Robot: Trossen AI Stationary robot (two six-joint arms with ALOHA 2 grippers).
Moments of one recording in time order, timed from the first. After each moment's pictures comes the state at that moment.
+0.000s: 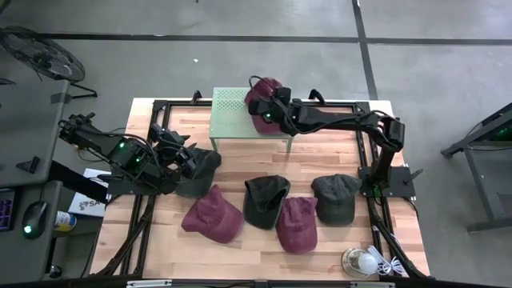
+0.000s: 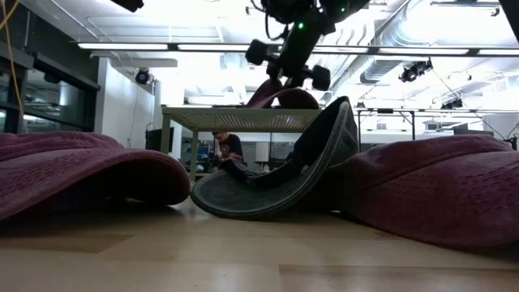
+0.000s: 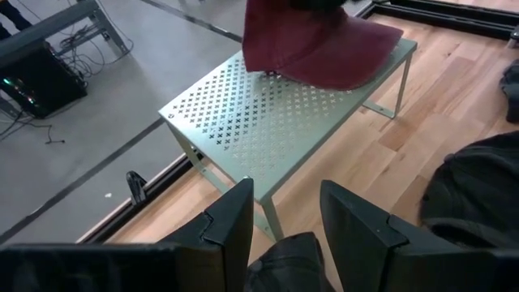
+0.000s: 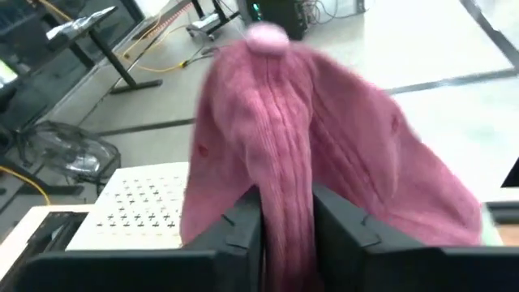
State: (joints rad) left arm -0.48 1.10 1.29 -1.40 -1.02 -1.01; right arm -0.28 1.82 1.49 -0.29 0.84 0.91
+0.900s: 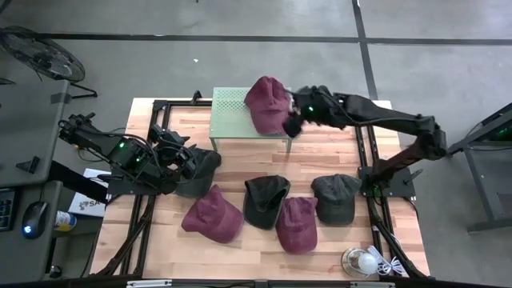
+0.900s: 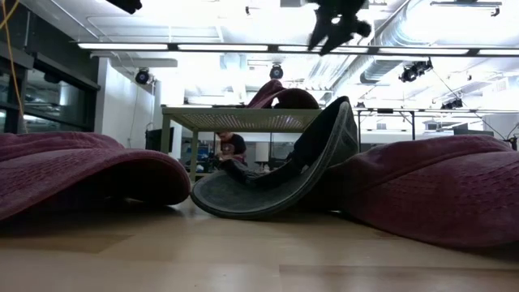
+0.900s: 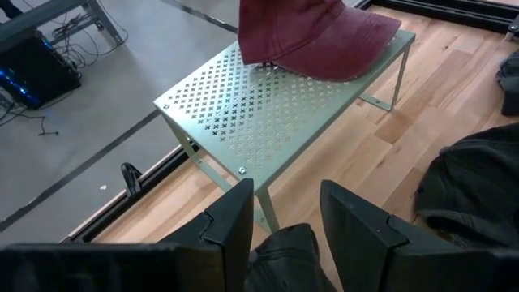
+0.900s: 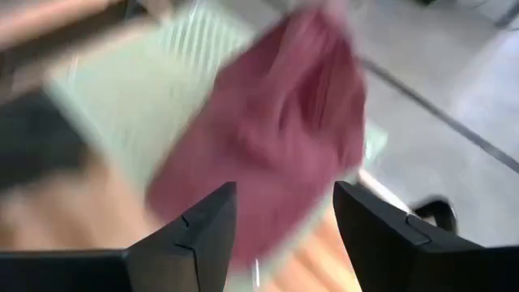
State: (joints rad) left arm -0.48 1.10 1.29 -1.41 -1.00 -1.02; right arm -0.24 1.42 1.49 -0.88 0.41 0.31
